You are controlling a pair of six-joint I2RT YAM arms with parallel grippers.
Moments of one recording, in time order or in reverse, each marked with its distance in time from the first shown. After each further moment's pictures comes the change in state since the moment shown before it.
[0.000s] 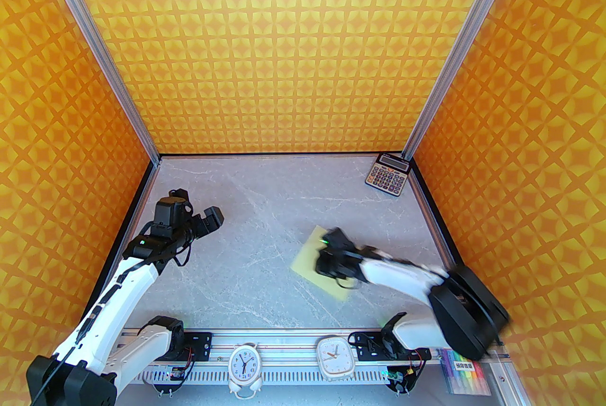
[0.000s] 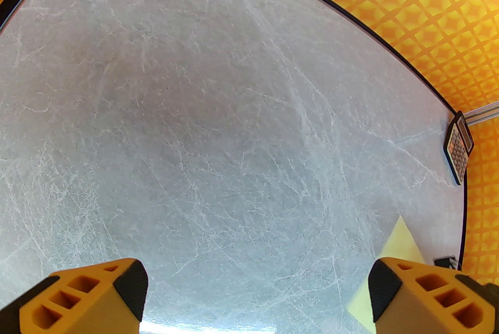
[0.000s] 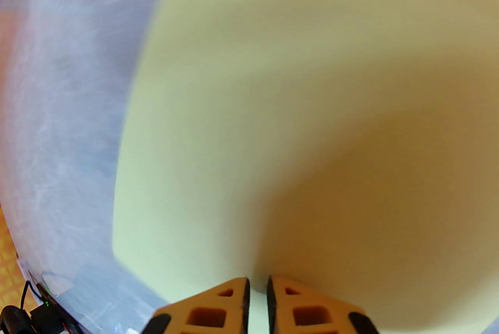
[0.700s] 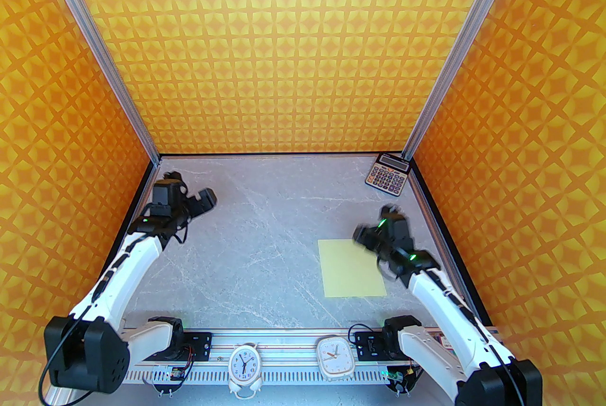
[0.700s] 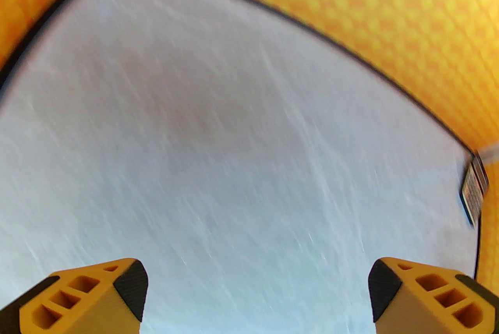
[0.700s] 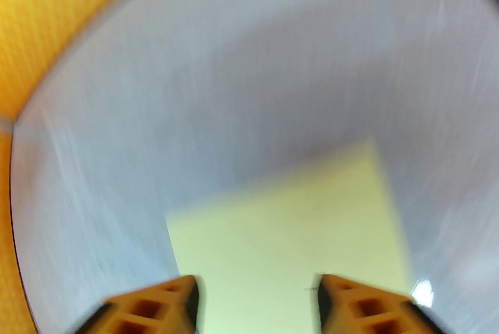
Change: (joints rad) left arm 0.077 0.177 0.099 0.102 -0.014 0.064; right arm -0.469 -0.596 -0.150 -0.287 0.080 -0.212
